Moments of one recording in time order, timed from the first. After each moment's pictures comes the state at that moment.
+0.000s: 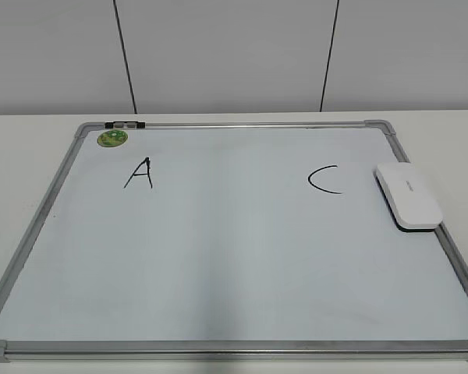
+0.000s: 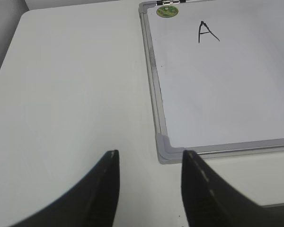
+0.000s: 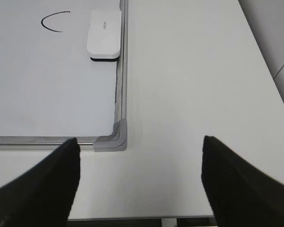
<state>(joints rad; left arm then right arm) 0.00 0.04 -0.52 -0.05 1.10 0.07 0.02 -0.01 -0.50 -0.10 1.14 -0.02</state>
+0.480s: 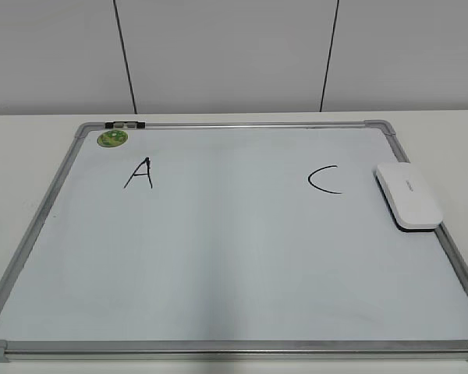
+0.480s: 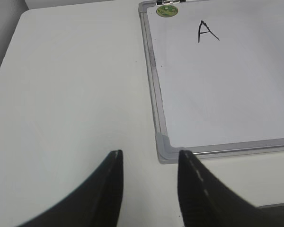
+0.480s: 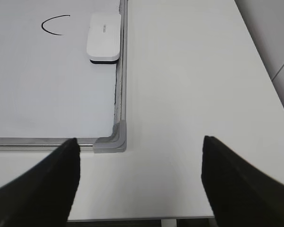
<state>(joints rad) 0.00 0.02 -0.52 -0.05 1.10 0.07 0.02 -0.02 -0.50 -0.10 1.15 -0.02</state>
